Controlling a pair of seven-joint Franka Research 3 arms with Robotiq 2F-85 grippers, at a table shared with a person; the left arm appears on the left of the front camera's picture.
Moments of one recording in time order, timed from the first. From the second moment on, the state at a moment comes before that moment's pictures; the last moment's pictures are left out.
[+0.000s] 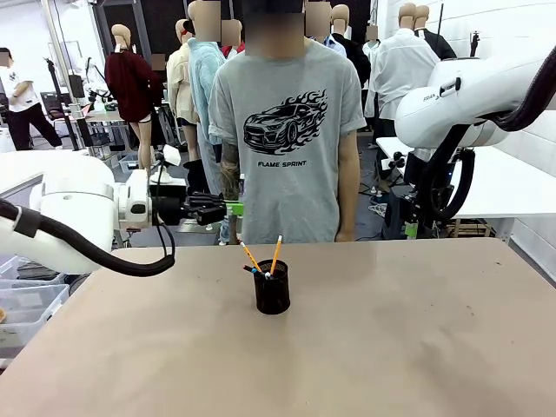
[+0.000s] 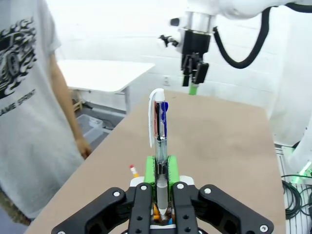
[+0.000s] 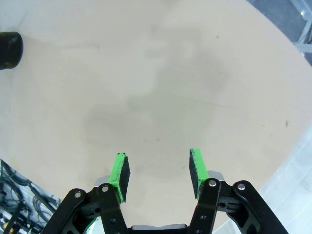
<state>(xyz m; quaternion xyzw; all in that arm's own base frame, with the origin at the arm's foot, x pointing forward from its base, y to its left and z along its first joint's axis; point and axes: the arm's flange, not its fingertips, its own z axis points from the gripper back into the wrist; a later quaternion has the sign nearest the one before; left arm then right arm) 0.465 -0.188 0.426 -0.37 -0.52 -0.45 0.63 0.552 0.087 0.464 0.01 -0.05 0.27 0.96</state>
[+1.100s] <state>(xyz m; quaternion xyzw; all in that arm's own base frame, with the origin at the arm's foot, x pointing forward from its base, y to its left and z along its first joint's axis) 0.500 -0.282 0.365 -0.33 -0.43 -0.49 0.68 0.552 0.087 0.464 0.01 -0.05 0.27 0.96</state>
